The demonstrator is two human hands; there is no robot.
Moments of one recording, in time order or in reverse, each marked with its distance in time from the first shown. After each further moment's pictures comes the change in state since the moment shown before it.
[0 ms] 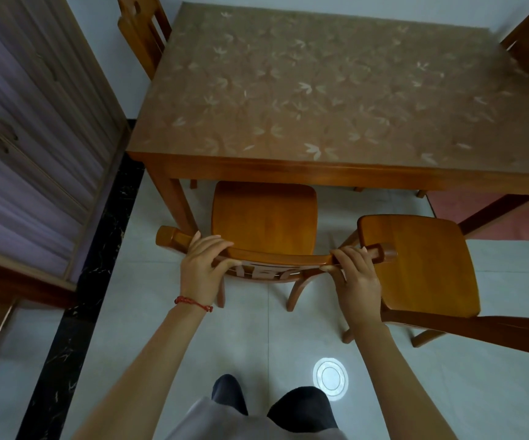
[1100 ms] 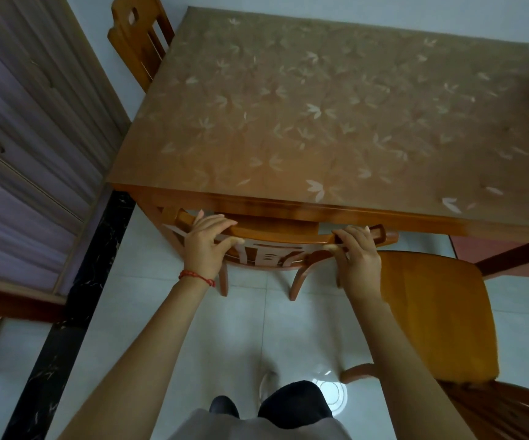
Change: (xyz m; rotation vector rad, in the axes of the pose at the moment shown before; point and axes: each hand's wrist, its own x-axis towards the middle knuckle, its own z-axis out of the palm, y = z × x) left_hand 0.161 -0.005 0.065 -0.021 0.002 -0.108; right_hand 0.171 0.060 0.060 0.150 -0.110 0.015
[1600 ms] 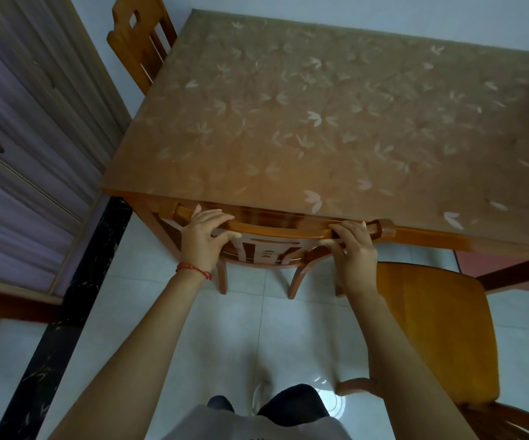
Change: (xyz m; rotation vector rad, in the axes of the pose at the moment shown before) left_hand 0.034 0.007 0.013 0.003 0.025 -0.091; right_hand 0.041 0.020 0.009 0.050 -0.027 -0.018
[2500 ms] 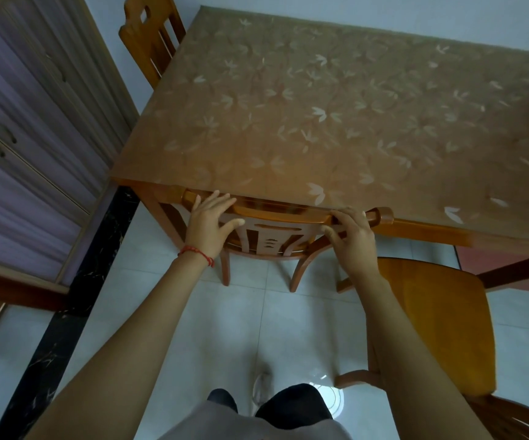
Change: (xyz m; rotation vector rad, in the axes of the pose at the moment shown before) left_hand -0.005 -0.003 -0.009 0.104 -0.100 0.020; right_hand 0.003 -0.016 -0.015 0.077 -0.174 0.074
